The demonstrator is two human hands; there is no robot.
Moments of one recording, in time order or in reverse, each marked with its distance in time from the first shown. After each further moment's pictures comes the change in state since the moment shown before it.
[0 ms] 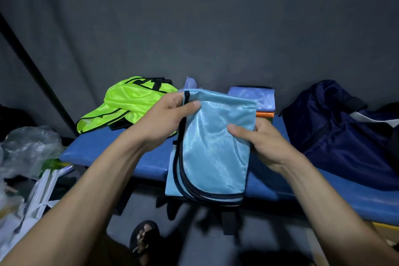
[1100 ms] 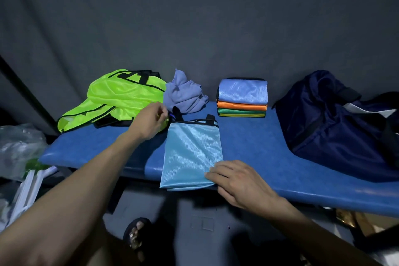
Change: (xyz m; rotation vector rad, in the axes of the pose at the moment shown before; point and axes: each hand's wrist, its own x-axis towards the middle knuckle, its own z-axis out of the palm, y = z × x) left_hand 0.078 -0.155 -0.058 0.792 0.197 0.020; right_hand -0.021 0.124 -0.017 -1.480 -0.236 -0.644
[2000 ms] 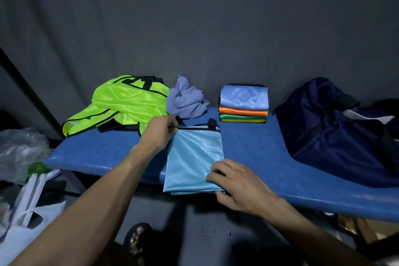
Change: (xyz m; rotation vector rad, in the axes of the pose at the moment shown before) left_hand -0.014 0.025 0.016 0.072 0.033 -0.058; right_hand 0.009 -0.004 -0.008 0.050 -0.047 0.061
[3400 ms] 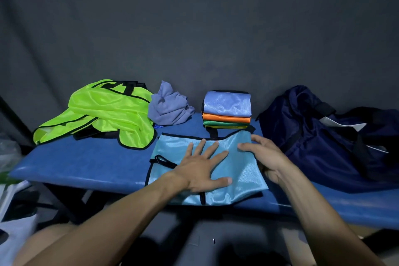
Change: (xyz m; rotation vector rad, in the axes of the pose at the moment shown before) left_hand -0.043 0.109 0.078 0.281 -0.600 0.375; right_hand 0.000 0.077 -0.077 1.266 0.305 1.123
